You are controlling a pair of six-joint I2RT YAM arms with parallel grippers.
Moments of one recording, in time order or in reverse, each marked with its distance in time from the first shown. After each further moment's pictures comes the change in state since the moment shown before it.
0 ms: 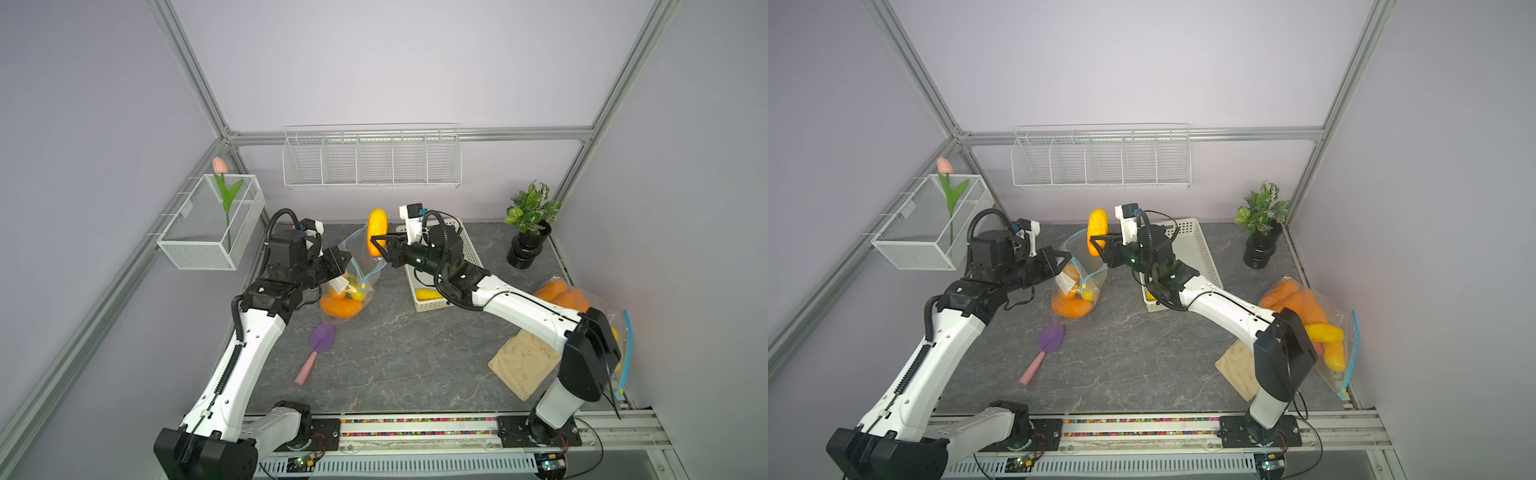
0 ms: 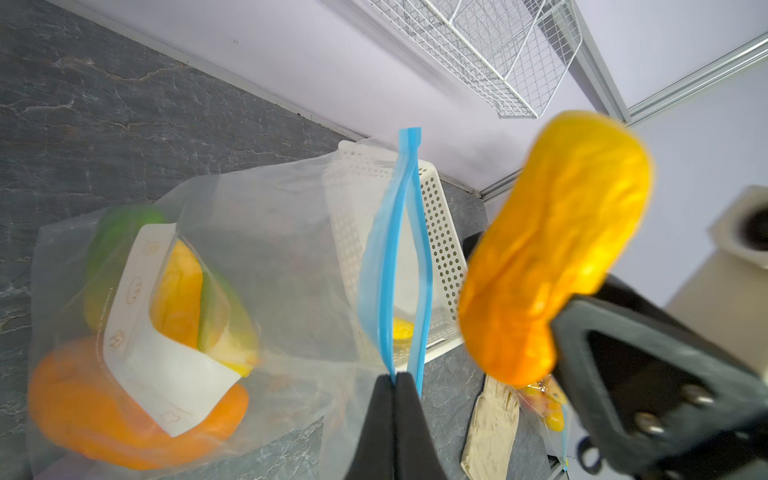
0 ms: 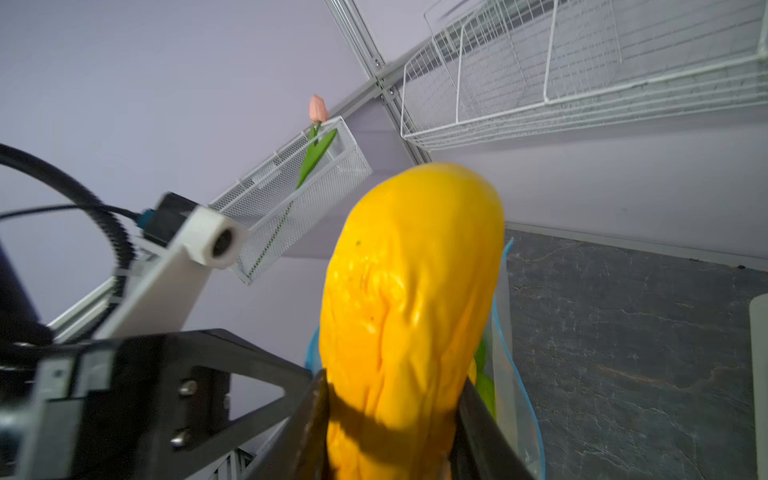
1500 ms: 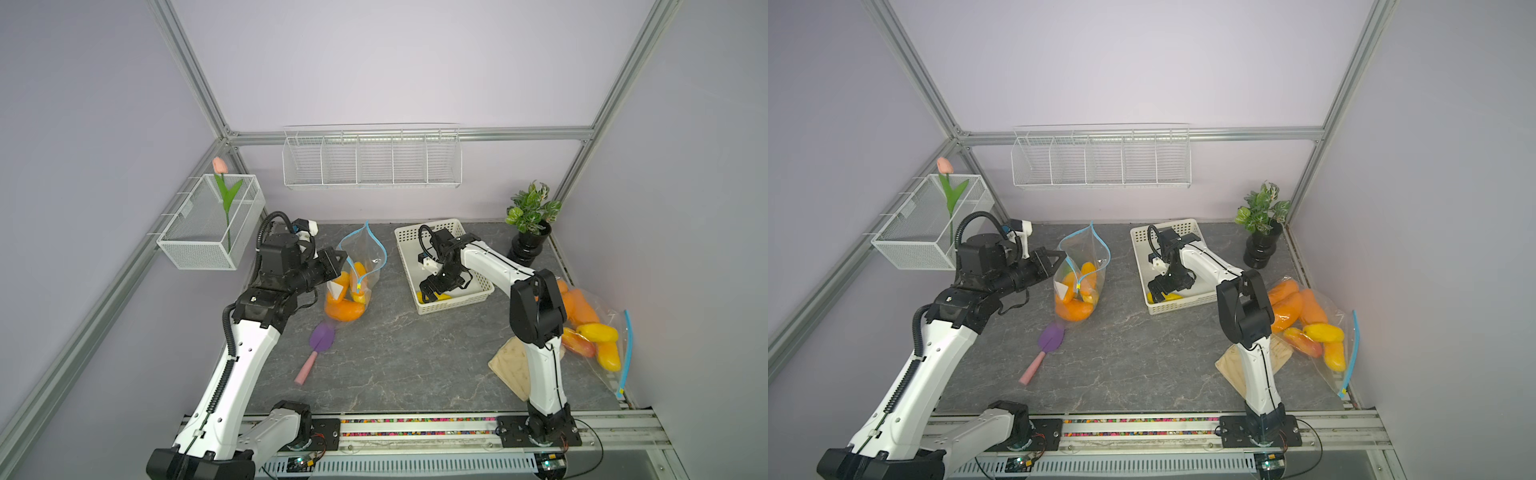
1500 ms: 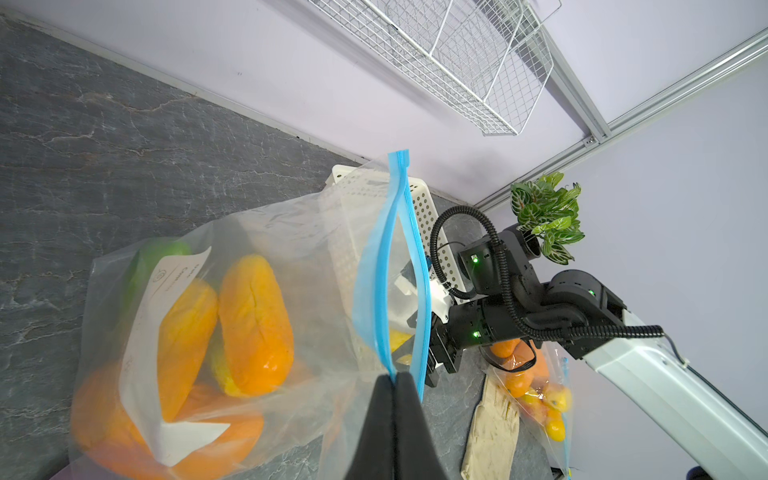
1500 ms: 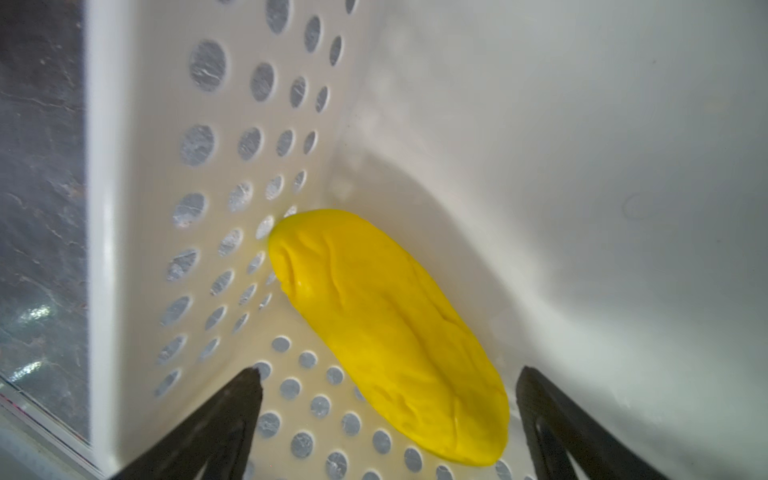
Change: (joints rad) left arm 0.006 -0.069 -0.015 -0.001 -0.020 0.003; right arm -0.301 0.425 0.414 -1.343 0.000 -0.683
